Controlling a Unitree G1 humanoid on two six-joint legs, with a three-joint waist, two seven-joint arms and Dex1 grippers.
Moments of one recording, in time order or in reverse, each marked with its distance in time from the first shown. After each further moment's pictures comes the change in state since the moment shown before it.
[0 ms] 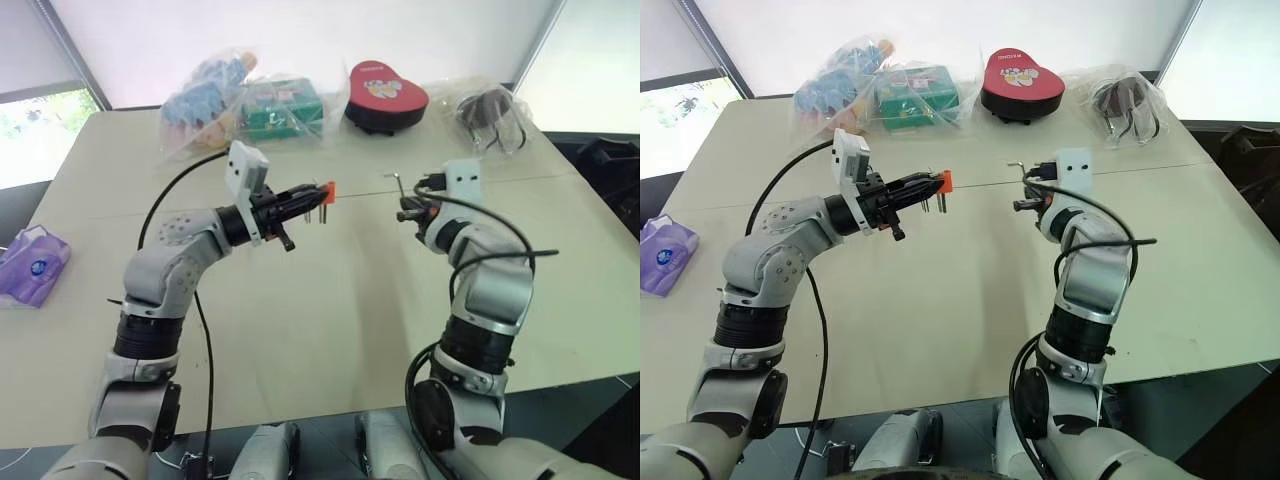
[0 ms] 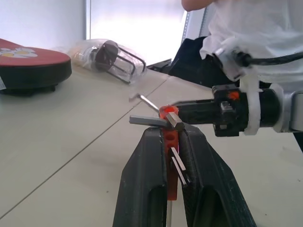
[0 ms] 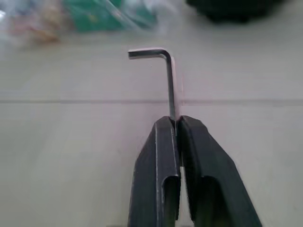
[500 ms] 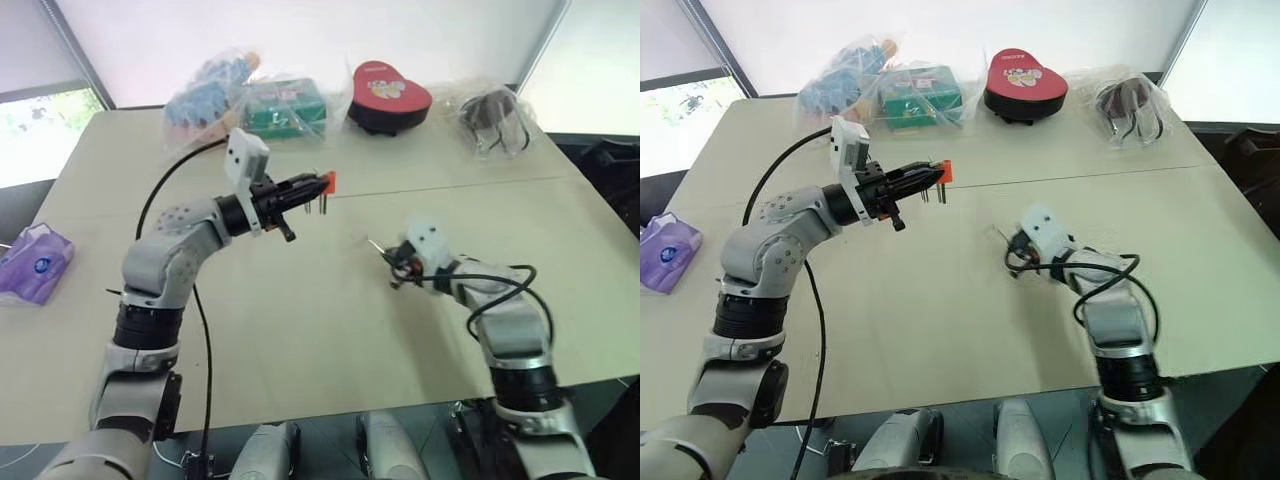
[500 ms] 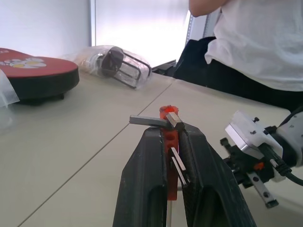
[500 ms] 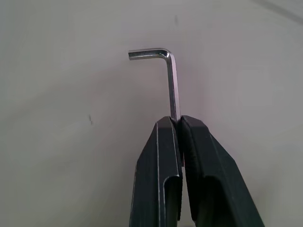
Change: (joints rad) left arm -0.048 0.014 0.001 0.018 0.012 0.003 -0.005; right arm 0.248 -0.607 0.421 0.069 0.146 -0.042 0.141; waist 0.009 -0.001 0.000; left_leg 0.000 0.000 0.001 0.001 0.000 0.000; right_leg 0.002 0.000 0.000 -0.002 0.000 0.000
